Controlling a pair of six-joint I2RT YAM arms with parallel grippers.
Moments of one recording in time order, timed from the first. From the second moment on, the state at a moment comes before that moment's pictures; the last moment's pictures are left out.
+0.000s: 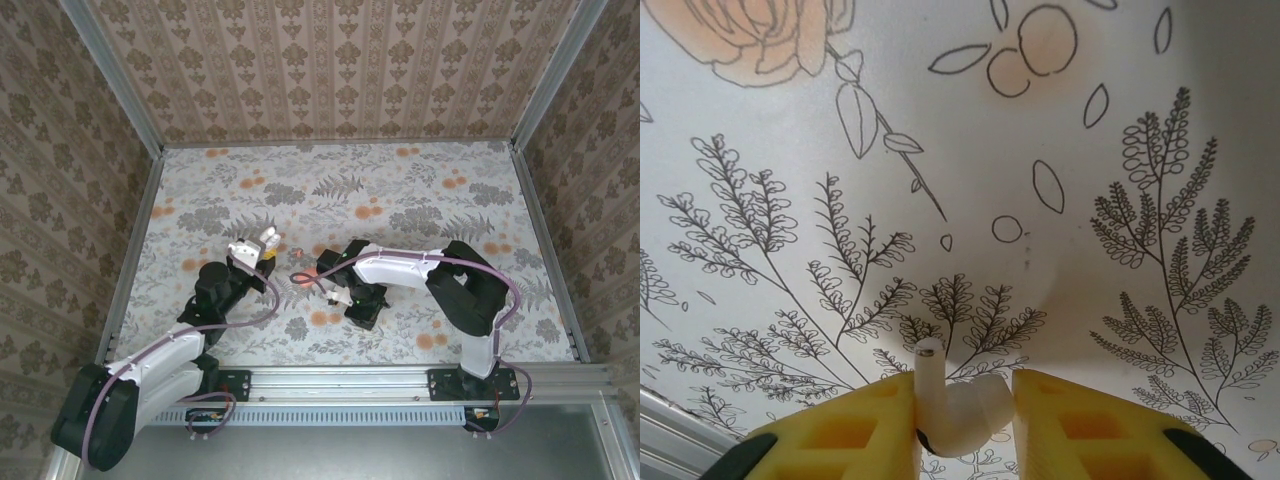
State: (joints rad) left arm -0.48 0.91 0.16 0.55 0.13 0.06; right arm 0.89 1.88 1.21 -1.13 0.00 -0.16
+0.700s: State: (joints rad) left arm -0.48 0.92 0.16 0.55 0.13 0.06; right arm 0.83 1.66 1.19 -1.18 -0.04 0.54
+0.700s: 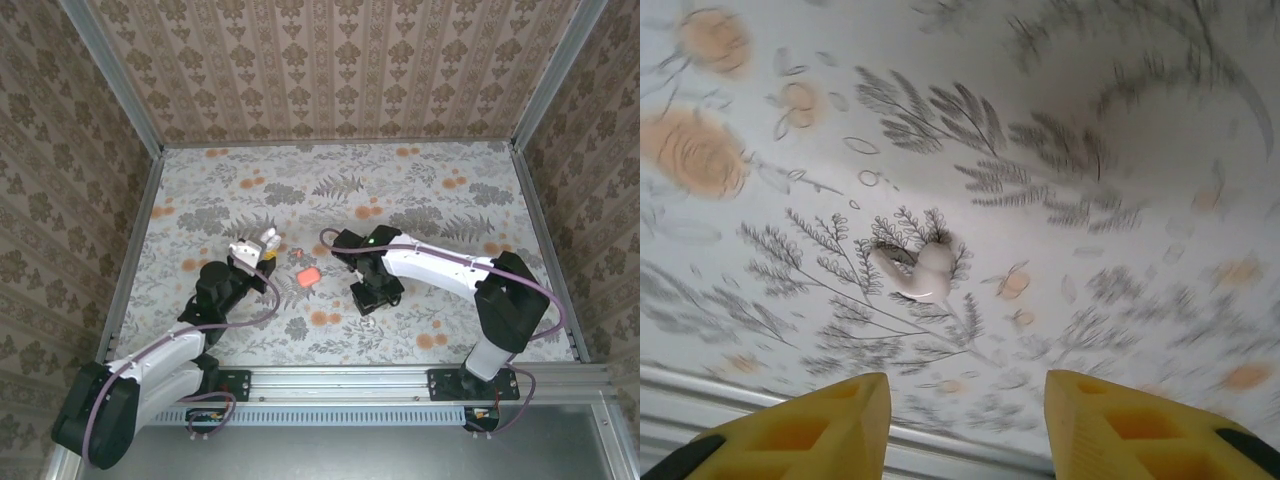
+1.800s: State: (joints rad) left arm -0.48 0.94 0.16 0.56 0.16 0.04; right arm 0.80 1.50 0.78 -0.66 -0.17 1.32
